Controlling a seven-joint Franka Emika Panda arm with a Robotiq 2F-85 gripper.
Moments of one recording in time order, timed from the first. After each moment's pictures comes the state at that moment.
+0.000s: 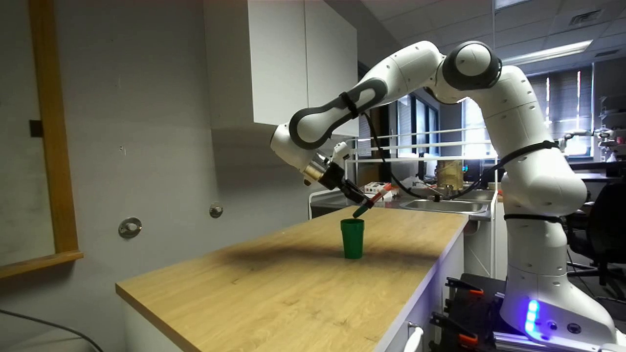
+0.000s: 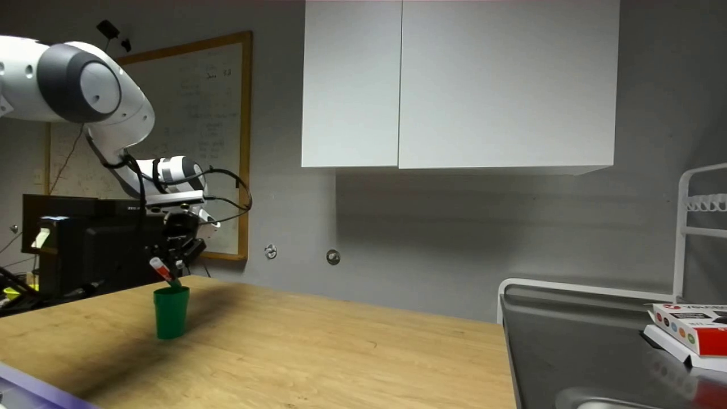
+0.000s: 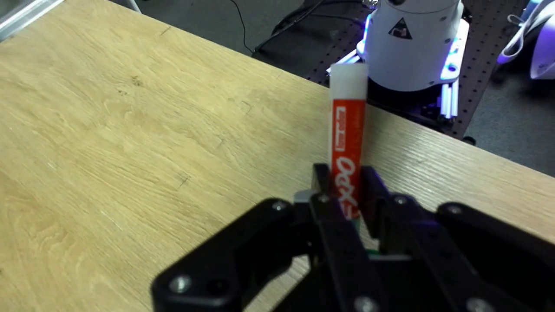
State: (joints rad) arm 0.23 0.27 0.18 -1.75 -0.30 1.14 -0.06
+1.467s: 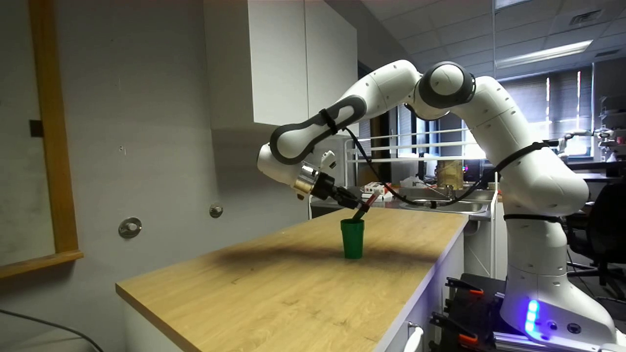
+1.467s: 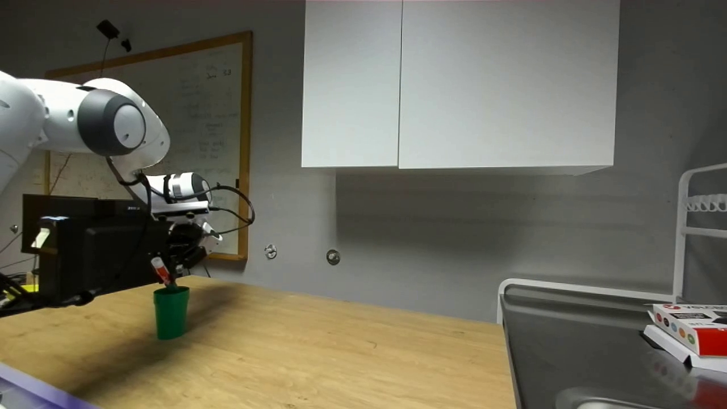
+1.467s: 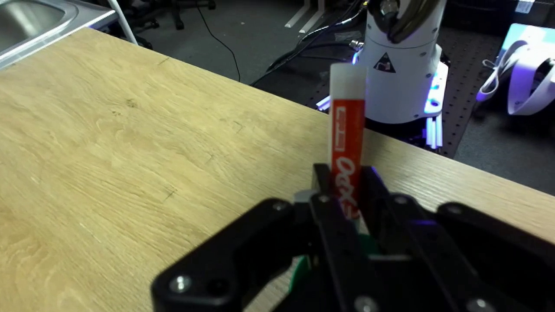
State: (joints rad) arm 0.26 0.47 0.17 -1.56 -0.30 0.97 -0.05
